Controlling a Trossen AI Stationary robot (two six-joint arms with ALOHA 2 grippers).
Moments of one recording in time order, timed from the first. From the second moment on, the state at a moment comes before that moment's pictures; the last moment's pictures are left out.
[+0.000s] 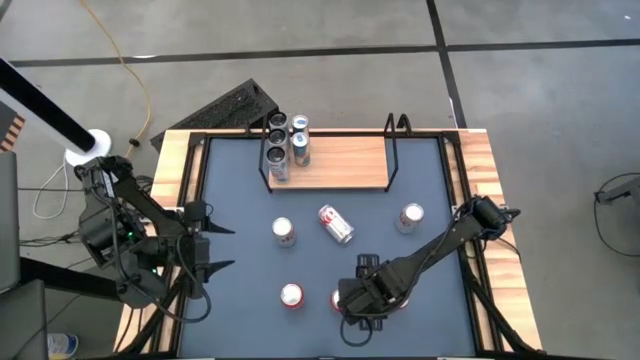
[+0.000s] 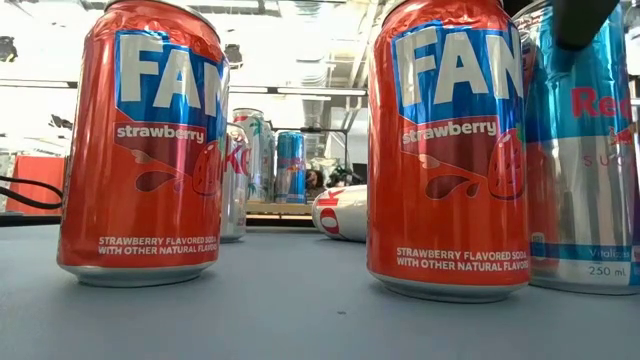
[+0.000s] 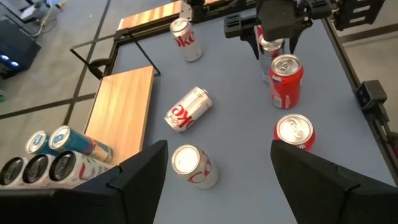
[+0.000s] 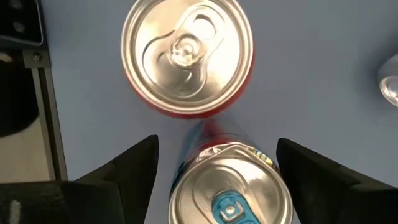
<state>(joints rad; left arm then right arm) -0.90 1.33 1.71 -1.32 -0.83 -0.48 0.56 1.98 1.73 -1.14 0.11 0.57</state>
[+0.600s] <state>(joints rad) -0.90 1.33 1.71 -1.29 -0.88 -0.50 0.57 1.98 1.73 -1.35 0.09 0.14</state>
